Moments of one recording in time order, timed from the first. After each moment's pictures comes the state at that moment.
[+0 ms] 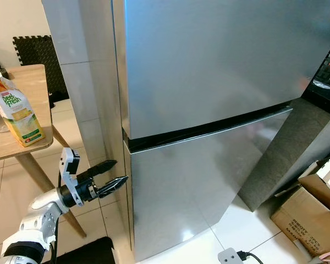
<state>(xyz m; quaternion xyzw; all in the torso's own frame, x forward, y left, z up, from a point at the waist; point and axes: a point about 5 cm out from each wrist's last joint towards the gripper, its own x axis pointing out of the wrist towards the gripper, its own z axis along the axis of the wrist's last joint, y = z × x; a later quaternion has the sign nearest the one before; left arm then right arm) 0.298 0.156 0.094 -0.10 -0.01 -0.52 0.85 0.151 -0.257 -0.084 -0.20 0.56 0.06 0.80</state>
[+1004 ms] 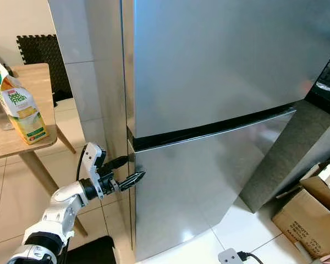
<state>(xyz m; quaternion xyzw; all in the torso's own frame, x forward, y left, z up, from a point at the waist) 0.315 0.124 0.095 -0.07 0.00 -0.49 0.87 0.150 -0.257 -0.084 -0.20 0.57 0.06 0.80</state>
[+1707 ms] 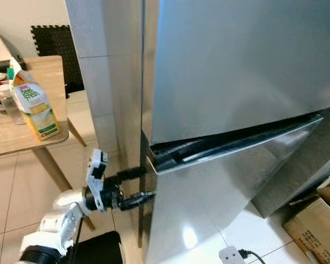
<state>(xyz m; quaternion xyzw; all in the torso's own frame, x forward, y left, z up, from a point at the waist) 0.276 0.093 0.104 -0.12 -0.01 -0.65 0.75 0.156 -0.257 -0.082 -0.19 0.56 0.05 0.81</state>
